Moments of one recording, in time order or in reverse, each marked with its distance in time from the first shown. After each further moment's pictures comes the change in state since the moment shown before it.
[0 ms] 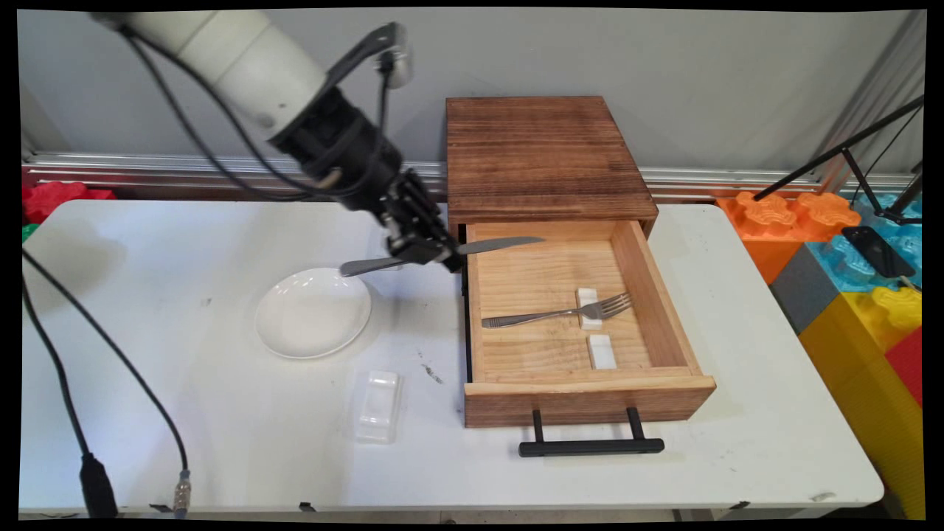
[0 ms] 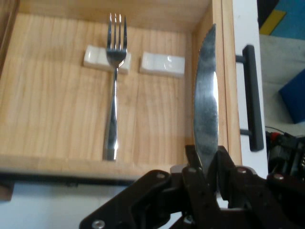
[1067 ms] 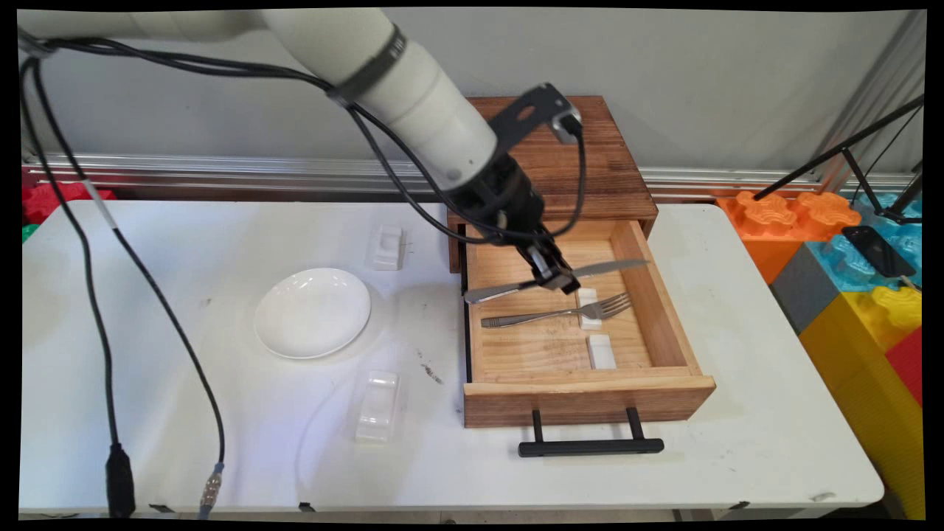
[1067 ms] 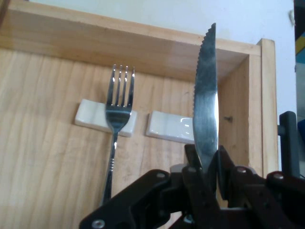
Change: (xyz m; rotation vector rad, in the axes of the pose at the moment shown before) arm 0.072 -0.003 0.129 0.023 -0.006 -0.064
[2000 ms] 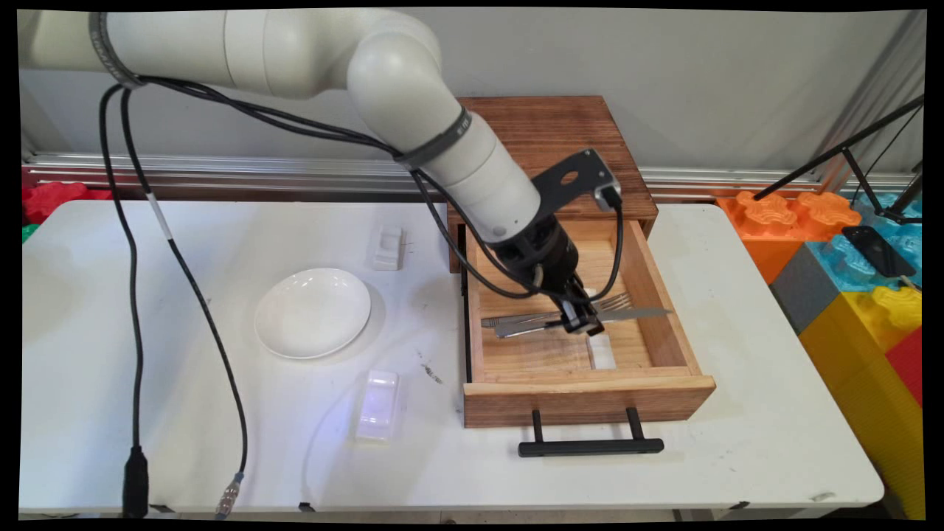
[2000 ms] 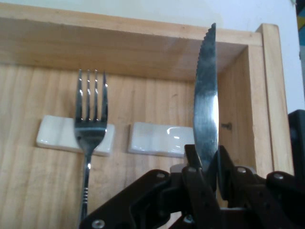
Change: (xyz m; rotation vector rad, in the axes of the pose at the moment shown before) arm 0.001 0.009 0.068 -0.033 -0.032 0.074
